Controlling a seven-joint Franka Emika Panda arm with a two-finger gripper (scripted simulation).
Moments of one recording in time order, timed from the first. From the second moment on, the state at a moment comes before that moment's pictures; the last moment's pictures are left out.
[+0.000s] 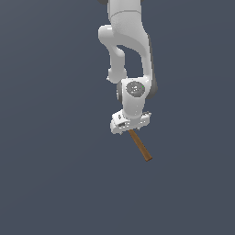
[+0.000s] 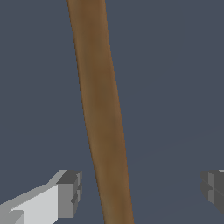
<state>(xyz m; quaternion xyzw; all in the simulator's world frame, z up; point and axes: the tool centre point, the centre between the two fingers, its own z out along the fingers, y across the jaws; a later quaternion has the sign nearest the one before) -0.044 0.065 0.053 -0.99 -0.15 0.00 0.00</state>
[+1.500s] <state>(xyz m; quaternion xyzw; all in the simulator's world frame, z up) -0.048 0.072 0.031 -0.99 -0.15 0.00 0.00</state>
